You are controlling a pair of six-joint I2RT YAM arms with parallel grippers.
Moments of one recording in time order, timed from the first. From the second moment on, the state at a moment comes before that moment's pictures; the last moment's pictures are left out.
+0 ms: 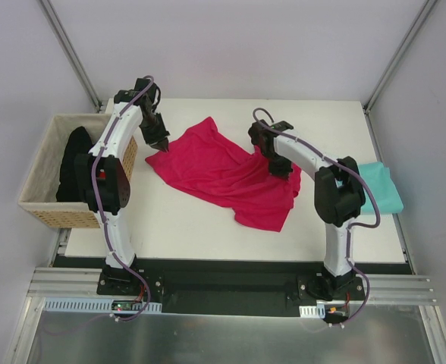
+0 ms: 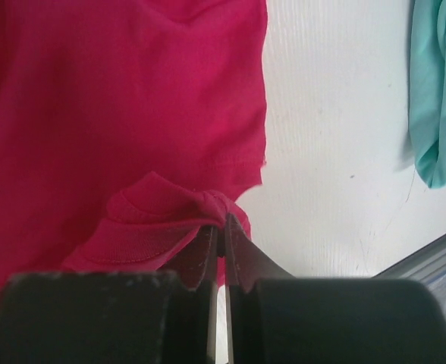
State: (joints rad) left arm -0.12 2.01 1.93 -1.18 0.16 -0.49; right arm 0.54 2.00 1.64 -1.19 0.55 0.67
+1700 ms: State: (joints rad) left arm -0.15 2.00 1.92 -1.18 0.17 -0.49; right arm 0.83 1.80 1.12 -1.05 0.42 0.95
